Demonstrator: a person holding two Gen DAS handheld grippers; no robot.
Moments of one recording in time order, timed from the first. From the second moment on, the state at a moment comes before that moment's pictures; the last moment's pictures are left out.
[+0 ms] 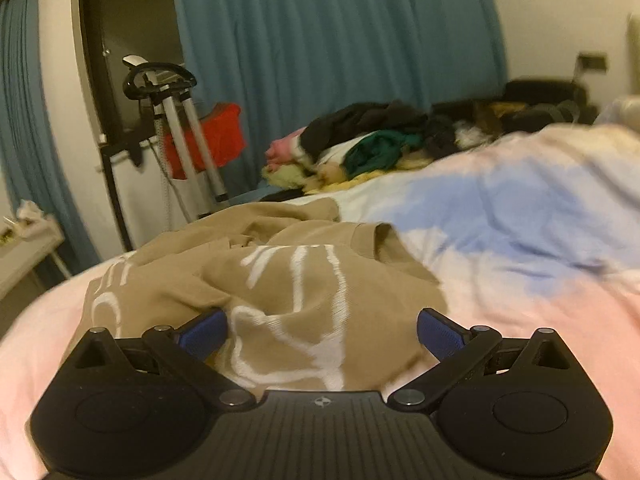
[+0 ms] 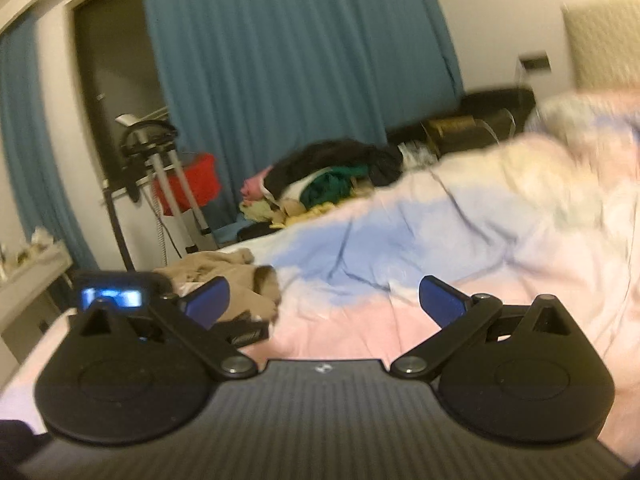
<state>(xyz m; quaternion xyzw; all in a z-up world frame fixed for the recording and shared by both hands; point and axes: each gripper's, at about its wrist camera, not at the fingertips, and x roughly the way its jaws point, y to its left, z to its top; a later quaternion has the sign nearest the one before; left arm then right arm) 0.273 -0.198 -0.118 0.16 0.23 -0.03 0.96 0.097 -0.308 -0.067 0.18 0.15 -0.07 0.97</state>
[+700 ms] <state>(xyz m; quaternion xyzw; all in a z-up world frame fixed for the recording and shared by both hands) 0.075 -0.019 0.031 -0.01 0.16 -0.07 0.98 0.069 -0.294 -0.060 0.21 0.11 0.03 0.97</state>
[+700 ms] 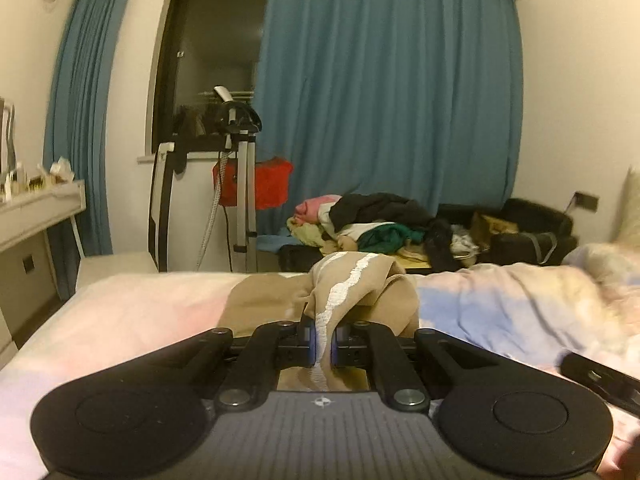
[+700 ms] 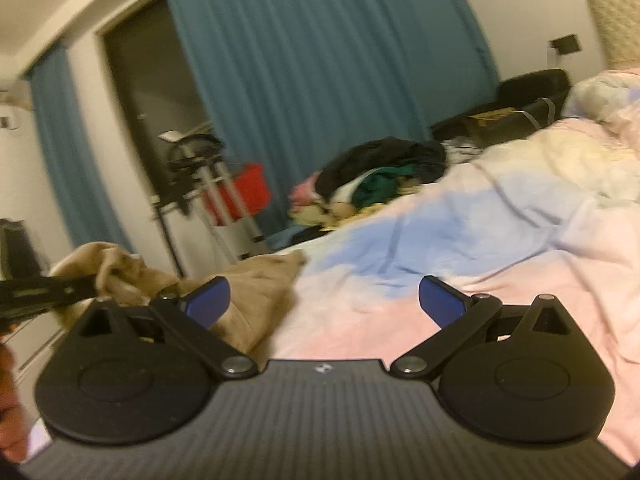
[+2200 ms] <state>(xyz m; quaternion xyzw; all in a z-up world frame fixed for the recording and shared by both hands) 0.026 0.091 -0.047 -0.07 0.35 0.02 0.93 0.027 -0.201 -0.094 0.08 0.42 0.16 0.89</state>
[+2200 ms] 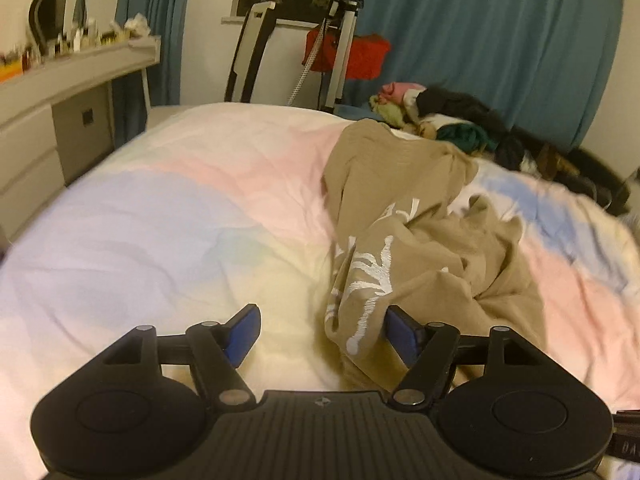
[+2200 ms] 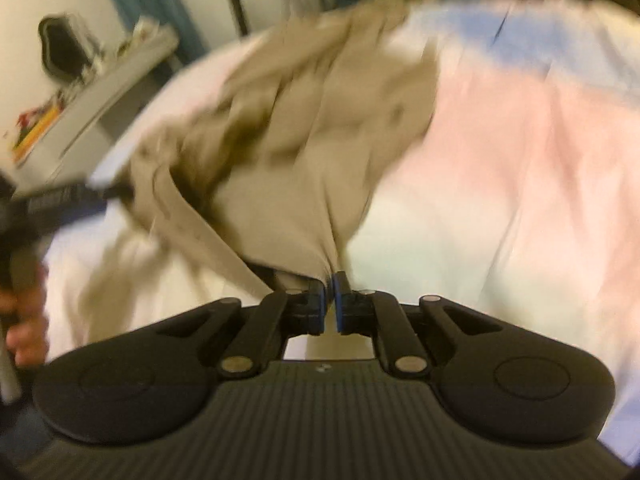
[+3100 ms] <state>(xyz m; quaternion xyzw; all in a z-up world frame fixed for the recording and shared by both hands) 0.012 0.136 -0.045 -0.17 0.29 0.07 0.94 0.086 -0.093 -0.077 -0.12 0.17 0.39 0.90</state>
